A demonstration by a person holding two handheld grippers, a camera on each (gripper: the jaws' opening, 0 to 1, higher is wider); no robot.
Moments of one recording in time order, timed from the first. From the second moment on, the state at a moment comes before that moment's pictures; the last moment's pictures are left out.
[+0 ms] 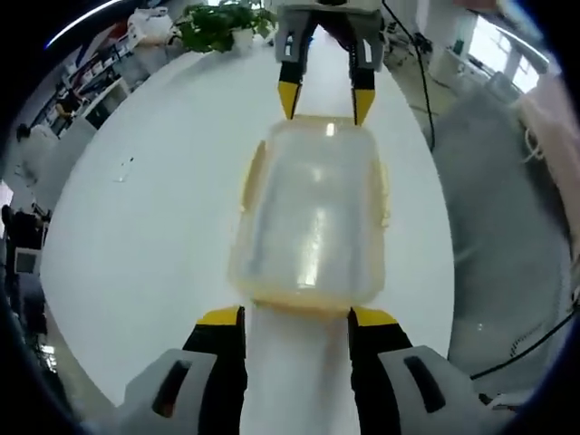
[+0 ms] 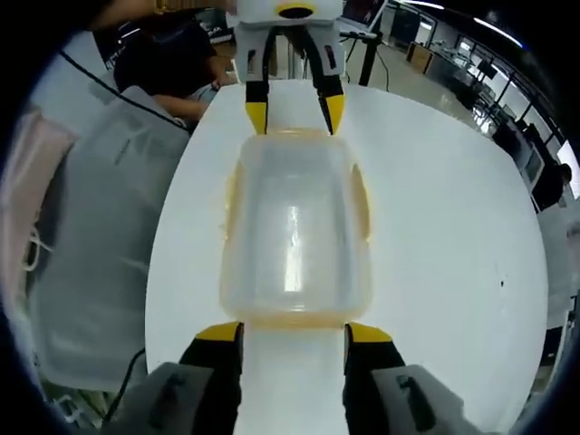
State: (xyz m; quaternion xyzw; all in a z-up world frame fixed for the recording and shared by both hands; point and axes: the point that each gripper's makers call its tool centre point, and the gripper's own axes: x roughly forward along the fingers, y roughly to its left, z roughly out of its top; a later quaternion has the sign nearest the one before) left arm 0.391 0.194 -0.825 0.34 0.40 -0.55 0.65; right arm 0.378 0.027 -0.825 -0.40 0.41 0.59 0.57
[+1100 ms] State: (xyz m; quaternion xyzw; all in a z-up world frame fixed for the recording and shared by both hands) left arm 0.397 0.190 -0.808 -0.04 0.45 -0.35 0.82; right arm 0.385 0.032 -0.820 -0.03 0.47 0.38 0.79
